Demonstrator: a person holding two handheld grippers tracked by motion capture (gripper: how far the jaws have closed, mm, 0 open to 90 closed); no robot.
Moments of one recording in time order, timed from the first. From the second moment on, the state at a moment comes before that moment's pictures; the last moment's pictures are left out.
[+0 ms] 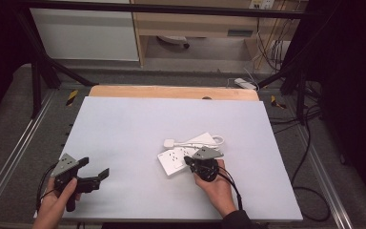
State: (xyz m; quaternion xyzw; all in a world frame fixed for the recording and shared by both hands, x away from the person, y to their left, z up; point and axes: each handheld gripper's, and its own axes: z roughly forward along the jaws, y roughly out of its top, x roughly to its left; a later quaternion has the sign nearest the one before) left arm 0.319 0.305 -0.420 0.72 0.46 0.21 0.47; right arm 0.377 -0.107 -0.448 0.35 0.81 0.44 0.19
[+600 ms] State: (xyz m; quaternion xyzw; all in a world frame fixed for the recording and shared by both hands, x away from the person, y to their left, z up) left arm 0.319 0.306 -0.420 0.72 0.45 0.21 0.47; right arm 0.378 -0.110 -0.444 0.34 0.80 0.45 0.20
